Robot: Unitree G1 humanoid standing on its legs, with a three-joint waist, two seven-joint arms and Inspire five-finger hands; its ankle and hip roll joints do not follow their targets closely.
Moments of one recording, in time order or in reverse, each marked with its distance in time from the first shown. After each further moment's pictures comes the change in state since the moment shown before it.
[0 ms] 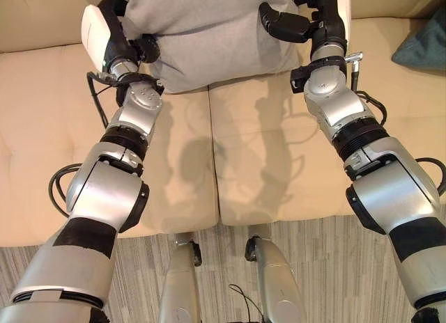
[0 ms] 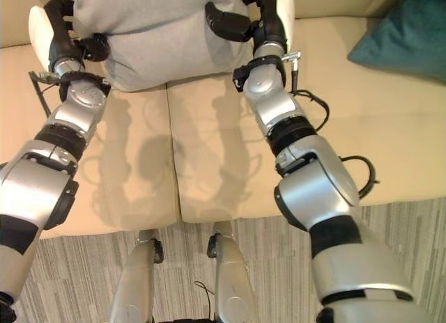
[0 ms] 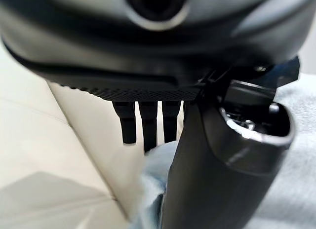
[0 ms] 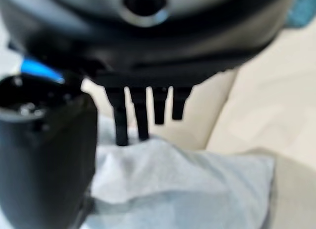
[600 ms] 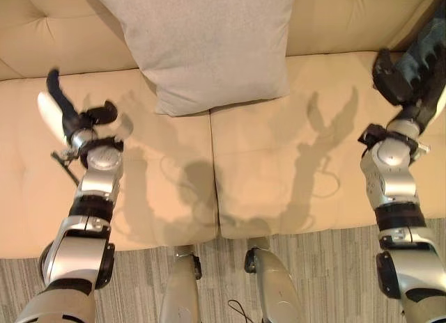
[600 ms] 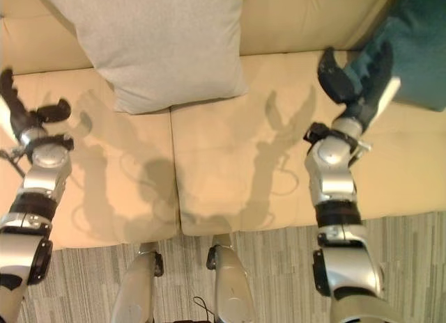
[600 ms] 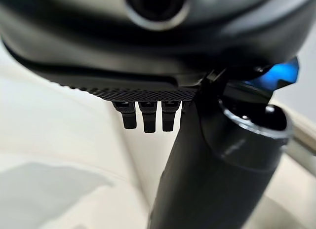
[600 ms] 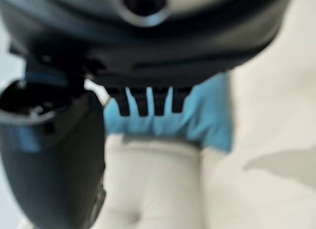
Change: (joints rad) left arm 0.749 0.100 0.435 -0.566 -0.039 0.002 0.041; right arm 0.865 -0.095 -0.683 -0.570 -0.086 -0.101 -0.157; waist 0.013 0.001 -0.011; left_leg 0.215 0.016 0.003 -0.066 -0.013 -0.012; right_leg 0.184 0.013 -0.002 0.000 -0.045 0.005
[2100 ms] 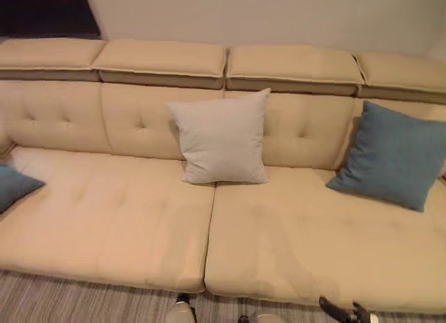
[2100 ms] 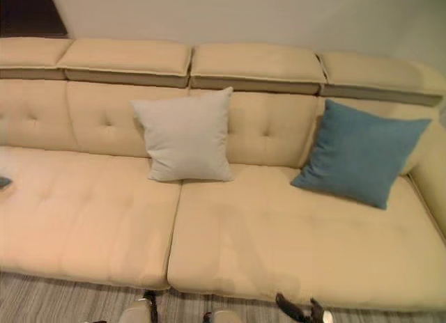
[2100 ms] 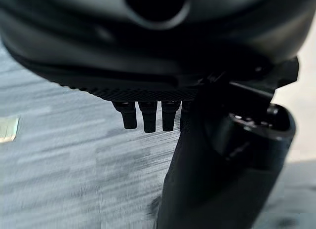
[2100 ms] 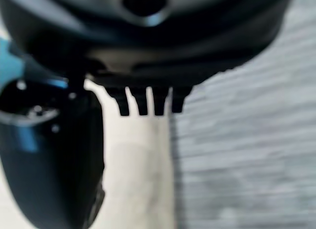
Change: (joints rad) left arm 0.708 -0.303 -0.205 0.519 0.316 0.016 -0.400; right arm 0.769 0.265 0.047 0.528 -0.124 0.056 0.208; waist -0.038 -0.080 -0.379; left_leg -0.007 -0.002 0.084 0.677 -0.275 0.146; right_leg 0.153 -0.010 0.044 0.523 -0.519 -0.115
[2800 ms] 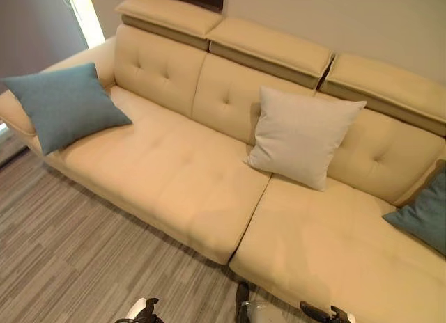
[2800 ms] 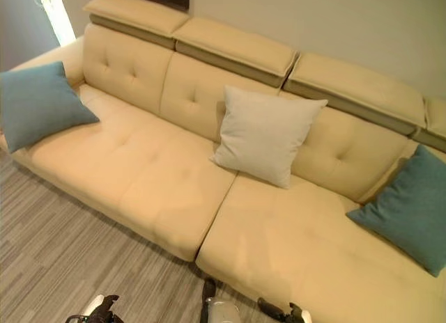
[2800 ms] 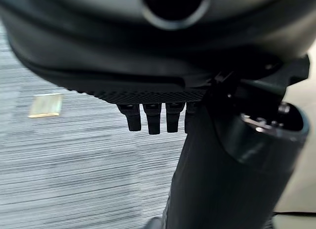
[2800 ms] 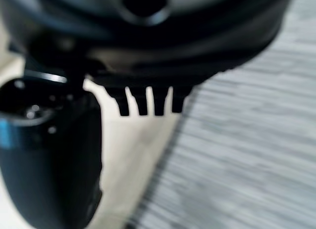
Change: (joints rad) left arm -0.111 -0.005 -0.134 -0.001 0.071 -0.002 0.016; right arm -0.173 0.051 0.052 0.203 -0.094 0.059 0.044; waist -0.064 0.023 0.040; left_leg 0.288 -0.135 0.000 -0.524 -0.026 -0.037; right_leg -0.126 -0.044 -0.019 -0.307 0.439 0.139
